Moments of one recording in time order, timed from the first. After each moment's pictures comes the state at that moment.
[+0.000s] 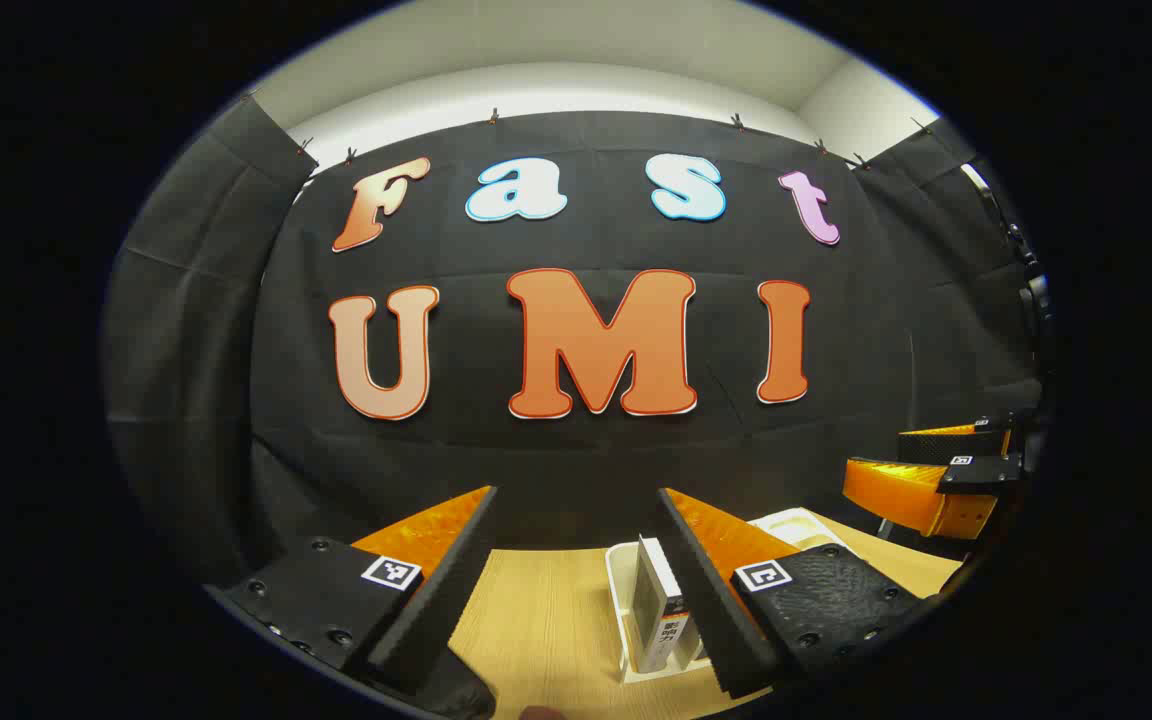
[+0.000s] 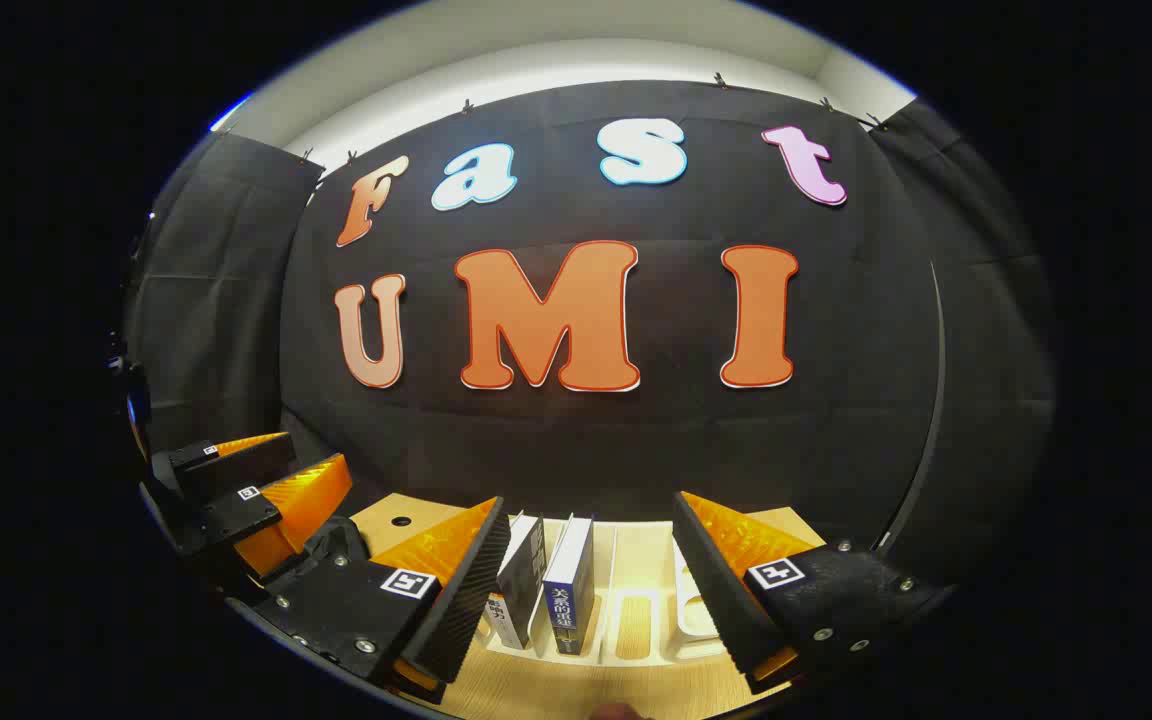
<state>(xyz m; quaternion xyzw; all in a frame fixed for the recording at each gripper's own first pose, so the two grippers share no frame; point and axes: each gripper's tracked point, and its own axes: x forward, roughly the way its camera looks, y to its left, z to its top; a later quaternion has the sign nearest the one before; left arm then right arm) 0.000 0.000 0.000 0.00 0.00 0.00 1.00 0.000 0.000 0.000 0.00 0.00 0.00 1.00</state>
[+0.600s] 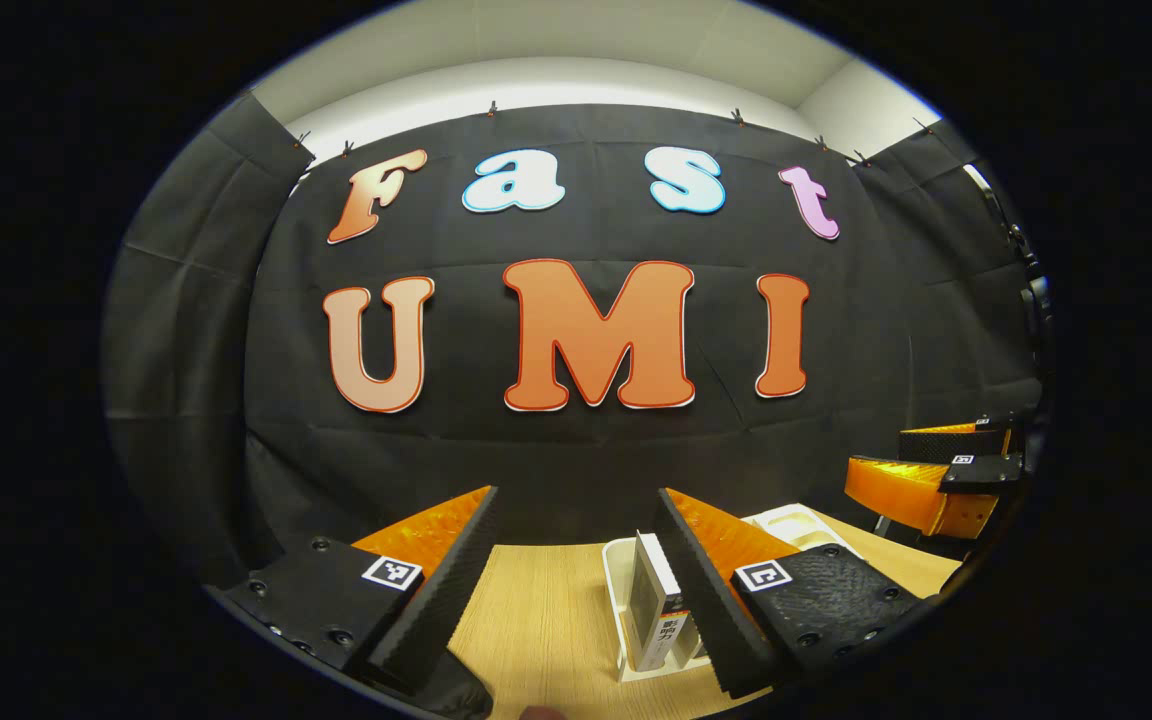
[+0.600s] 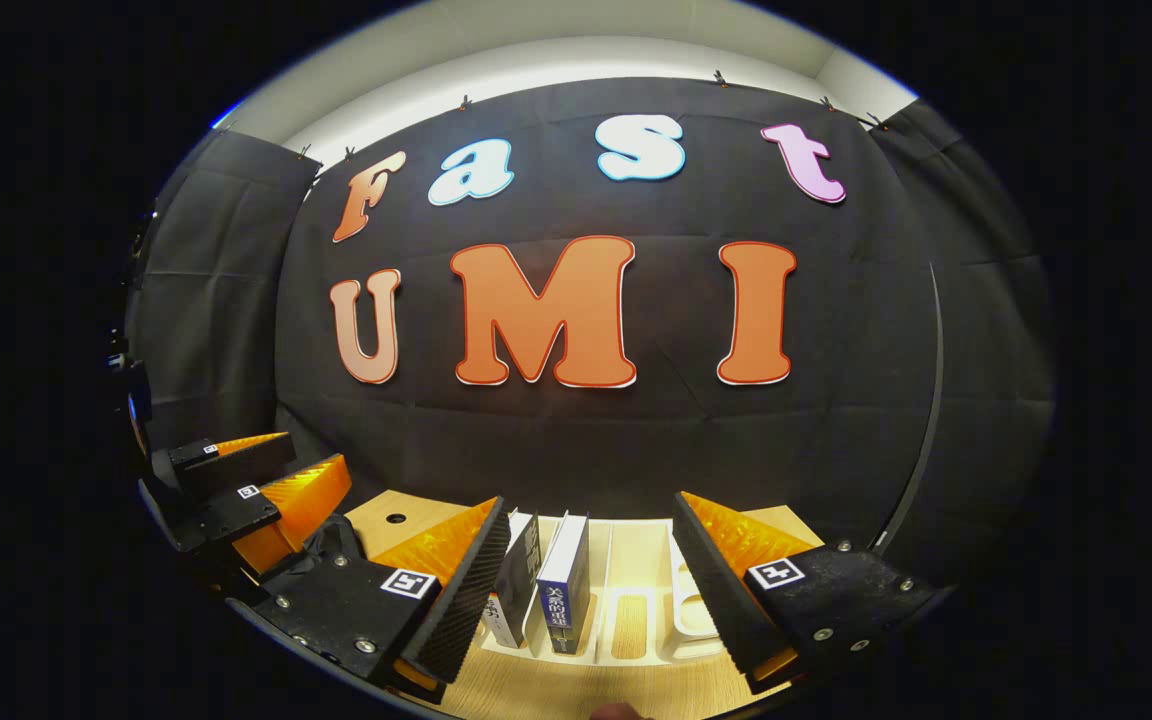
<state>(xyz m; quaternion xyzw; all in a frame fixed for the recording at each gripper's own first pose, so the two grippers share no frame) 0.007 -0.003 -0.008 0.00 0.01 -0.01 1.00 0.004 -0.004 -0.005 0.00 0.01 -0.01 1.00</state>
